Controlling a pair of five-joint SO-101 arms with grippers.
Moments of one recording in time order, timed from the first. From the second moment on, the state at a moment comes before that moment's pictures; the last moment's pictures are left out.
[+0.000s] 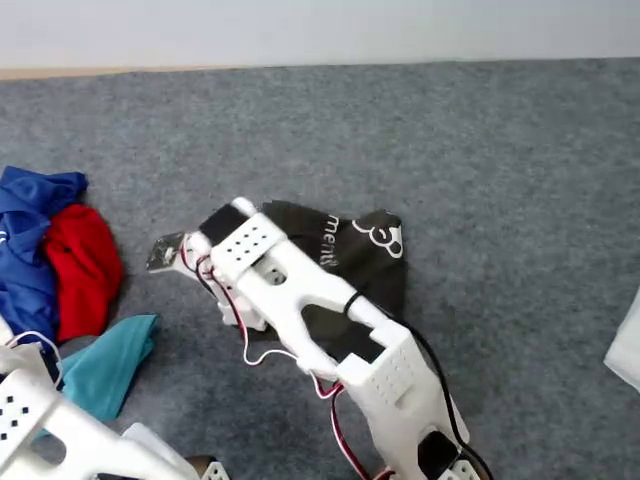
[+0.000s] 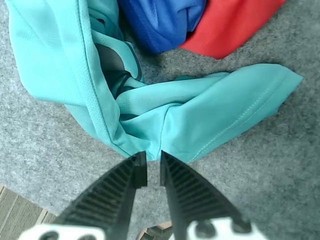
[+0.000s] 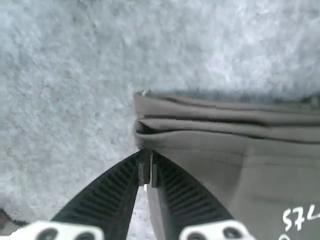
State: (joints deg) left arm -60.9 -48.9 41.8 95.2 -18.8; right arm -49.4 37.9 -27.9 96.2 30.3
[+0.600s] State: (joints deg) left arm -60.9 -48.9 41.8 95.2 -18.8; right arm -40.5 24.4 -34.1 100.1 25.3
